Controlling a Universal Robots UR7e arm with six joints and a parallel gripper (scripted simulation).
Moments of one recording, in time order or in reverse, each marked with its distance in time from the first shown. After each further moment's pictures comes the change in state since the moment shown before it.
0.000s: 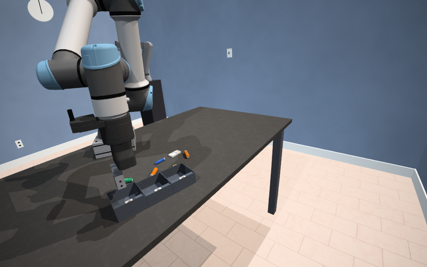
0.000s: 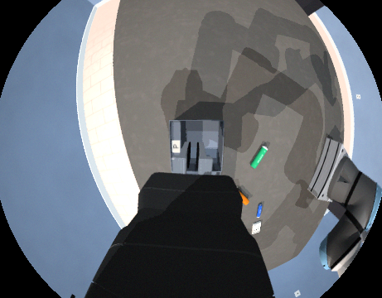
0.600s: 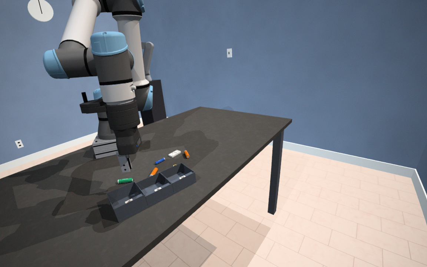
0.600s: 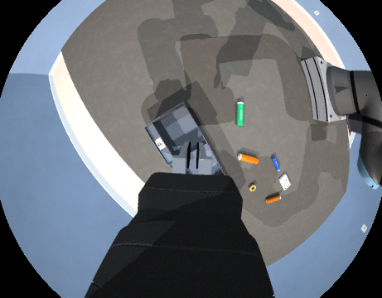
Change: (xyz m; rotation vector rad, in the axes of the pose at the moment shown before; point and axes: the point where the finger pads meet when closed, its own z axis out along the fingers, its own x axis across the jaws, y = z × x) arm 0.029 0.029 -0.026 -0.003 0.001 0.527
